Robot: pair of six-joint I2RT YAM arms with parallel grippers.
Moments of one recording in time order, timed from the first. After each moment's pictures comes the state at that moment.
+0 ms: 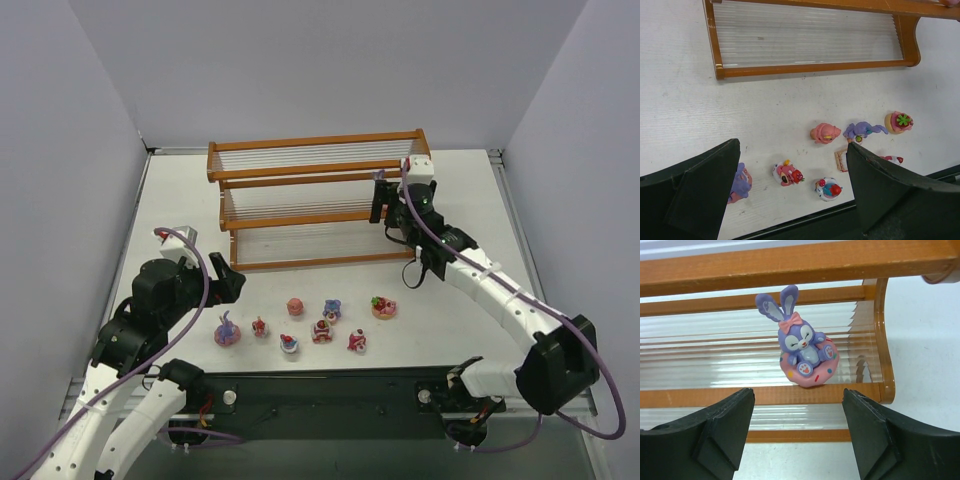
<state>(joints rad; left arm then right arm) -0.40 0.55 0.80 -0.74 -0.03 -0.49 0.52 1.32 1.00 -0.09 0.40 0.24</state>
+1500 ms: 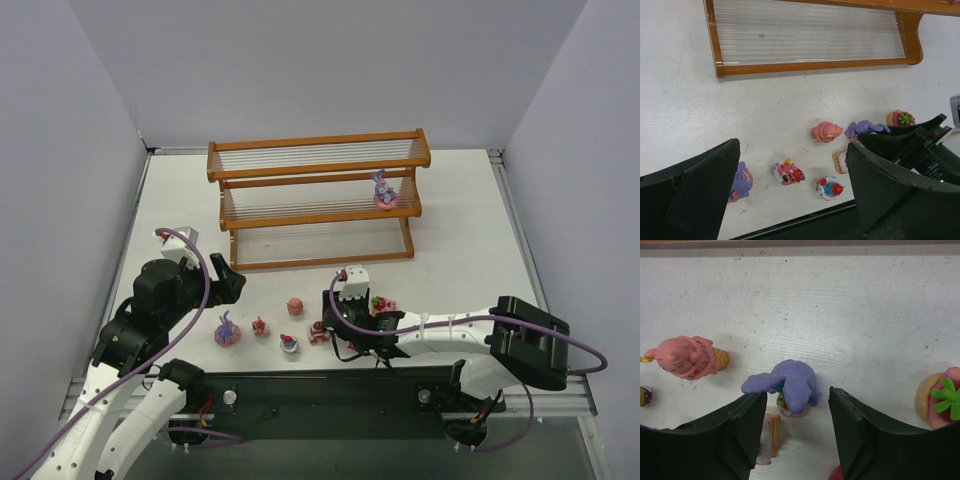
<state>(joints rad) -0.40 0.55 0.79 -0.74 -0.03 -0.49 1.21 1.42 0.59 0.00 0.68 0.81</state>
